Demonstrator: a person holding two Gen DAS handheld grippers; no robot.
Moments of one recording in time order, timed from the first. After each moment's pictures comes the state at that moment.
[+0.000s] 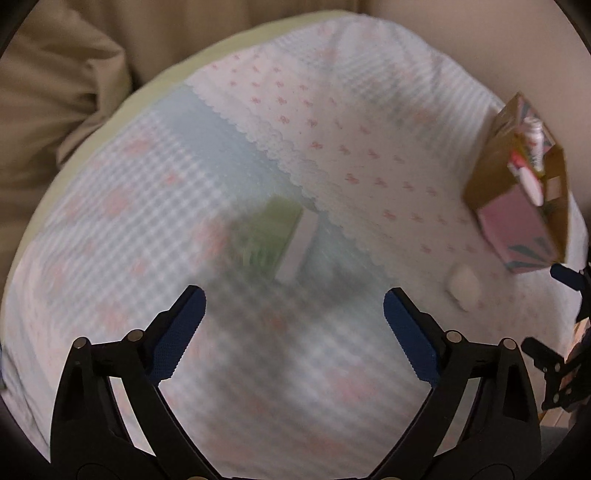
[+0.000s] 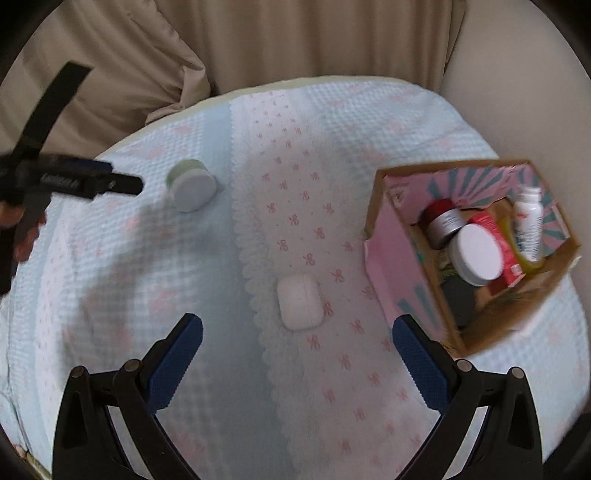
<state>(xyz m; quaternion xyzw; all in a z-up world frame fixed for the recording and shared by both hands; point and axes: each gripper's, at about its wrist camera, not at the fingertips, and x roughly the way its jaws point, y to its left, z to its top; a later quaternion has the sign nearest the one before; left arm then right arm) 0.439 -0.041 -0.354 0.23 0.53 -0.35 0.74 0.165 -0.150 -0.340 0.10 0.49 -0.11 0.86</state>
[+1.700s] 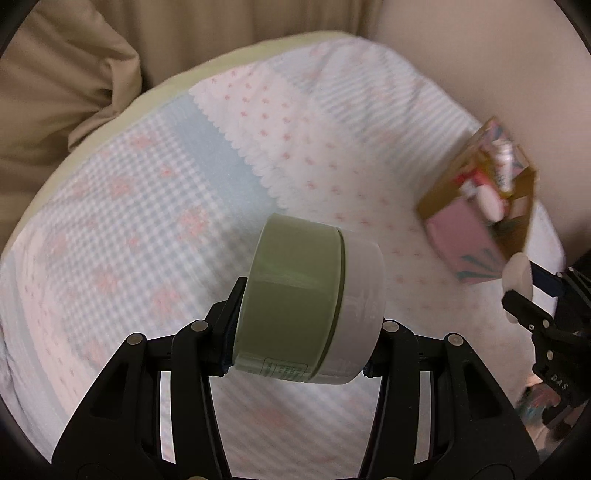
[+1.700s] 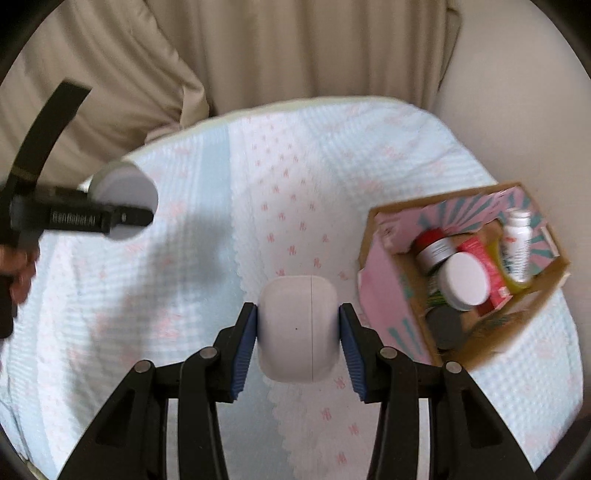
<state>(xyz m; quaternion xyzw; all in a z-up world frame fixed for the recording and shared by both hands) 0.365 -0.025 -0.274 0.16 0.53 -0.34 0.76 0.160 -0.154 -0.298 0.09 0.46 -0.12 0.87</state>
